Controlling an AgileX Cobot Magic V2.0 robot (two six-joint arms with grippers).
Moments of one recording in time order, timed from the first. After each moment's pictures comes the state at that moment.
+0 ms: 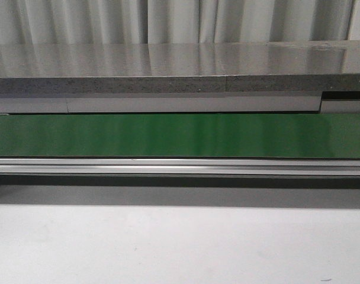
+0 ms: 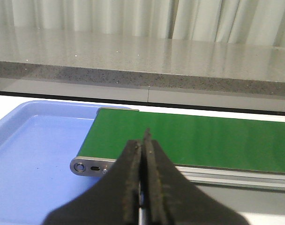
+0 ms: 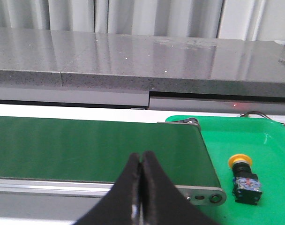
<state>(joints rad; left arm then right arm) -0.04 -0.01 0.00 -0.07 0.12 0.00 -0.03 -0.01 -0.10 -0.11 0.22 0.11</state>
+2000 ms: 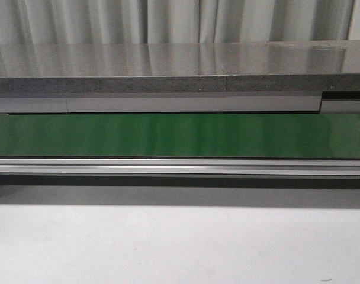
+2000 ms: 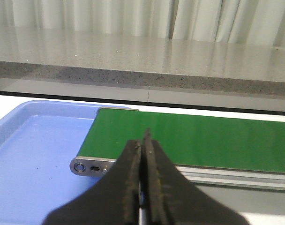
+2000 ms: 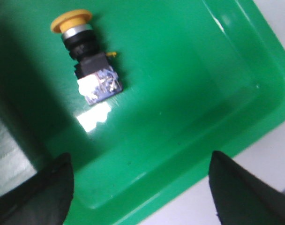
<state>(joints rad) -0.04 -0.01 0.00 -0.07 0.12 0.00 -0.57 1.55 -1.11 -0.02 0.82 0.13</state>
